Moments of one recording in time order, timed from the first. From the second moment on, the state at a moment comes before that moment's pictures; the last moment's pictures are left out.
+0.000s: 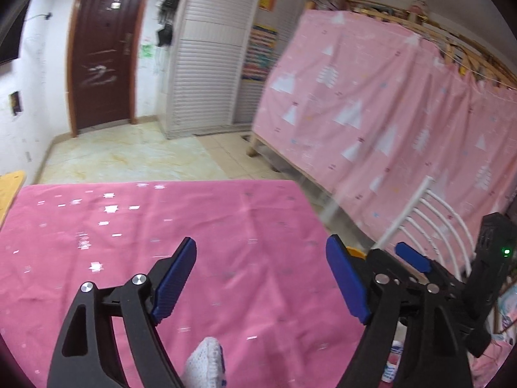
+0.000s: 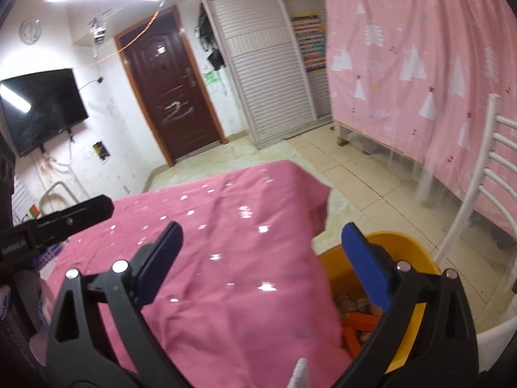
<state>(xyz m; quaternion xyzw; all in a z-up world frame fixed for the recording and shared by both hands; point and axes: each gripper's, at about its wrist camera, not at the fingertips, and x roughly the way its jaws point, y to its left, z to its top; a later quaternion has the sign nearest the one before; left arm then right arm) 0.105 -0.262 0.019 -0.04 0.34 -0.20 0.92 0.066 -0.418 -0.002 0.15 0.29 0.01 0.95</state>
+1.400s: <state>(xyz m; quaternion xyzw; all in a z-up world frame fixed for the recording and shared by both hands) 0.092 -0.103 -0.010 -0.04 0.31 0.03 0.95 0.083 -0.289 -0.003 0.07 0.29 0.10 0.95</state>
